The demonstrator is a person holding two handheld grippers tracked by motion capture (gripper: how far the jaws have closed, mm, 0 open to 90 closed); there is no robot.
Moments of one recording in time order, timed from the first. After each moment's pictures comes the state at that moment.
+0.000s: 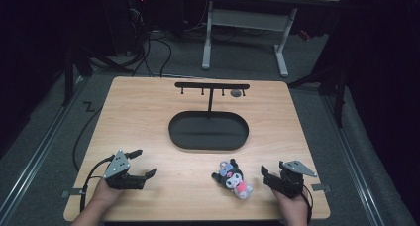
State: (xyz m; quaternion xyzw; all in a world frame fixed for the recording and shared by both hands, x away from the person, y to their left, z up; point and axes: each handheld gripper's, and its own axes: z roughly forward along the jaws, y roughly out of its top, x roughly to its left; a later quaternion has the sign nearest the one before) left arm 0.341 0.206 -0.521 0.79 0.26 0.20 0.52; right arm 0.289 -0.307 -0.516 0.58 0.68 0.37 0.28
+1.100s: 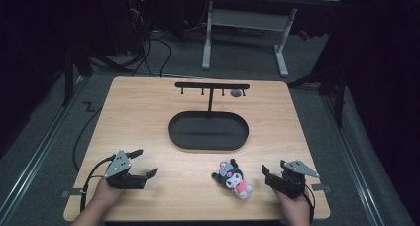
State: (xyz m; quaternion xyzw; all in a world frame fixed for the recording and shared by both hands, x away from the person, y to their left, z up) left arm 0.341 0.204 -0.520 0.79 0.26 0.20 0.52; right arm 0.287 -0.310 -0.512 0.56 0.68 0.38 0.28
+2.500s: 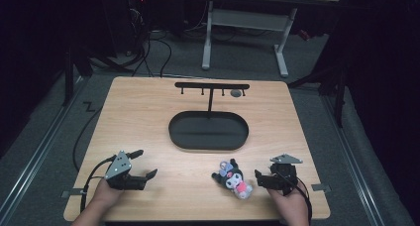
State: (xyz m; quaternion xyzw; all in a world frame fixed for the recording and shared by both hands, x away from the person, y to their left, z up) left arm 0.340 0.203 -0.521 0.80 0.25 0.20 0.51; right arm 0.306 -0.286 -0.498 0.56 0.75 0.26 0.22
